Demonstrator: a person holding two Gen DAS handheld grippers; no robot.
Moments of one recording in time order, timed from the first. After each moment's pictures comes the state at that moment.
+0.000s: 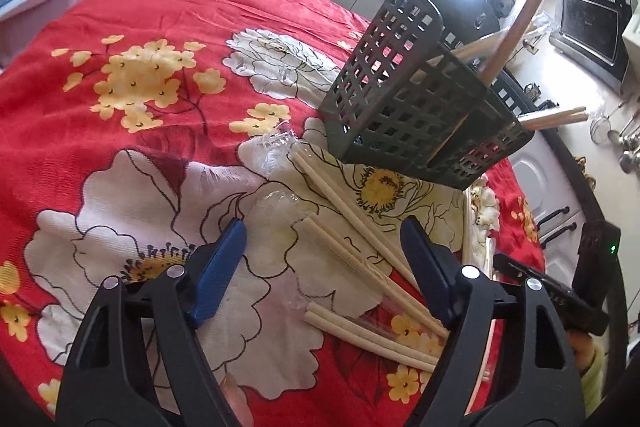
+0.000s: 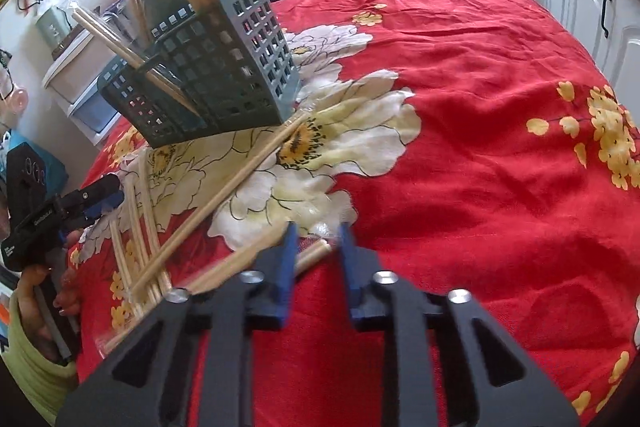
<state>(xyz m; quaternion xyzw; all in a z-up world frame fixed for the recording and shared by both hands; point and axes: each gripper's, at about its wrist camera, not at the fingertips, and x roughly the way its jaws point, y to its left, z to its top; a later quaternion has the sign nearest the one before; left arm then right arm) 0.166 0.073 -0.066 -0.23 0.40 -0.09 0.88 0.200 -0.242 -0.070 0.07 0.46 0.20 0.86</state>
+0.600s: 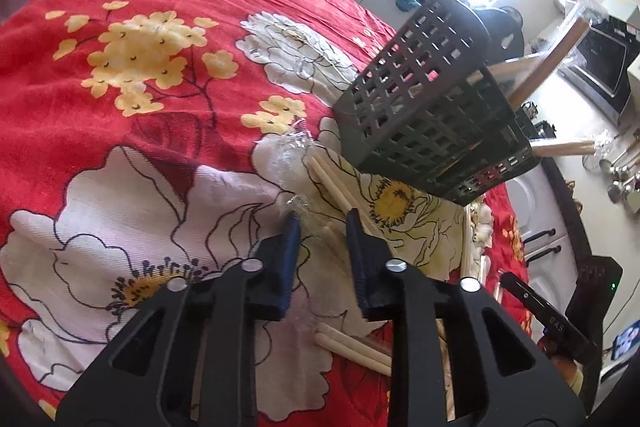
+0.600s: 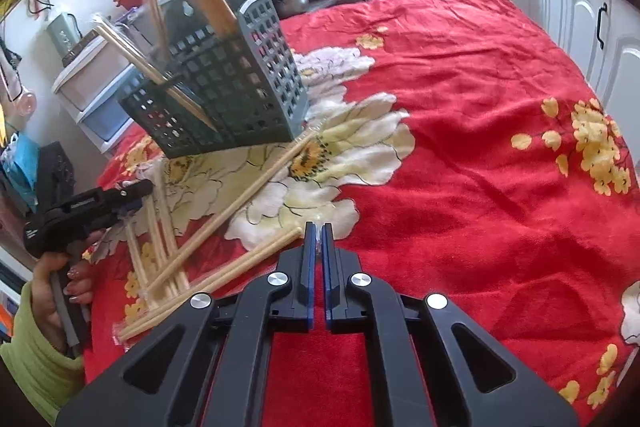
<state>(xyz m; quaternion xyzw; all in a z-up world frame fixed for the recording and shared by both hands) 0.179 0.089 -0.080 -0.29 0.42 -0.10 0.86 0.184 -0.248 -0.050 0.07 0.43 0.21 0.88</state>
